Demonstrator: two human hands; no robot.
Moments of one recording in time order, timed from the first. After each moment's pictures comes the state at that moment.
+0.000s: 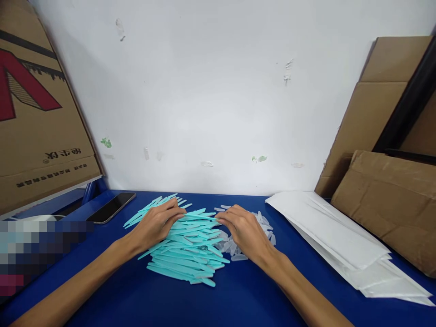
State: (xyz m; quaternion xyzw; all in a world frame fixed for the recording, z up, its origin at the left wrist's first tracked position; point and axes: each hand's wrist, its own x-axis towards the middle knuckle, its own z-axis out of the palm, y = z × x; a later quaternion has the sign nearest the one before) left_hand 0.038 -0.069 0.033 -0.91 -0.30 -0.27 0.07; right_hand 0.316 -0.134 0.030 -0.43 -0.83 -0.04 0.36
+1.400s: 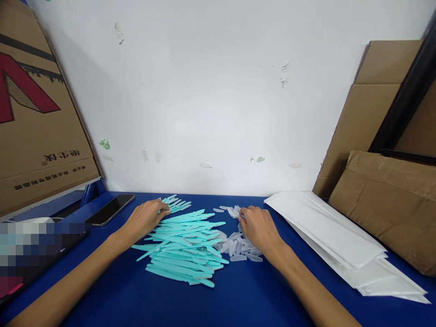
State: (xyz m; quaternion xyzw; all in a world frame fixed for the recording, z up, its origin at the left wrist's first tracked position) left_hand 0.013 -0.037 0.034 -0.84 -0.53 -0.10 0.08; right_hand 0.356 -0.110 0.011 -0.67 -0.73 -0.11 0.10
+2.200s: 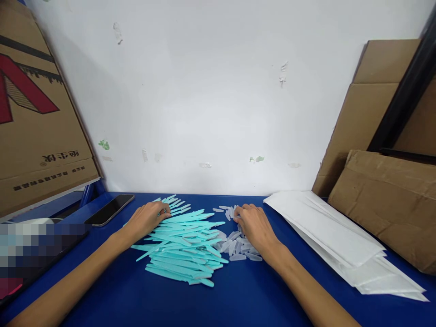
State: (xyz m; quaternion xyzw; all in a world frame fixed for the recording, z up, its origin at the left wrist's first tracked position) left_hand 0.010 -0.031 0.025 -0.84 -0.52 -0.11 0.04; right_hand 0.350 -0.110 0.012 -0.63 -0.76 -0.10 0.15
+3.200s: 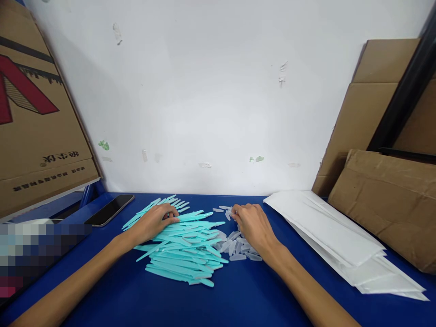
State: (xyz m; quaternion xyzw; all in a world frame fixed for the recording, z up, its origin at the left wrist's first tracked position) left_hand 0.023 -0.042 0.026 -0.87 -0.45 -0.19 -0.10; right_hand 0.345 -0.115 0.021 -0.61 -0.76 -0.13 0.18
